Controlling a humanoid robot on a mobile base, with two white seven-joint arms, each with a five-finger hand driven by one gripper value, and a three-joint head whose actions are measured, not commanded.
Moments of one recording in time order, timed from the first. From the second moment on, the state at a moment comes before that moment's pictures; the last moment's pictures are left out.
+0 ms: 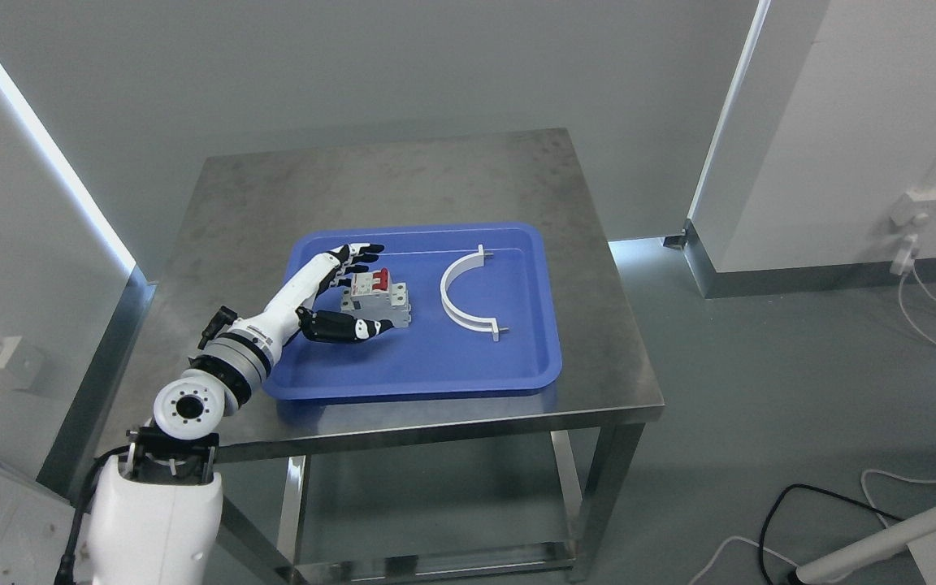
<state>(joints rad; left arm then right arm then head) -0.60 0.11 -0.06 -1.52 -0.44 0.26 -0.58 0.09 0.00 0.00 -0.25 0.07 0.02 -0.14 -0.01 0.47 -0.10</state>
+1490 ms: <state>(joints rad) -0.54 0.03 0.14 -1.46 -0.20 -0.39 -0.17 0.09 0.00 0.00 -0.25 0.07 0.02 -0.14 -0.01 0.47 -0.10</state>
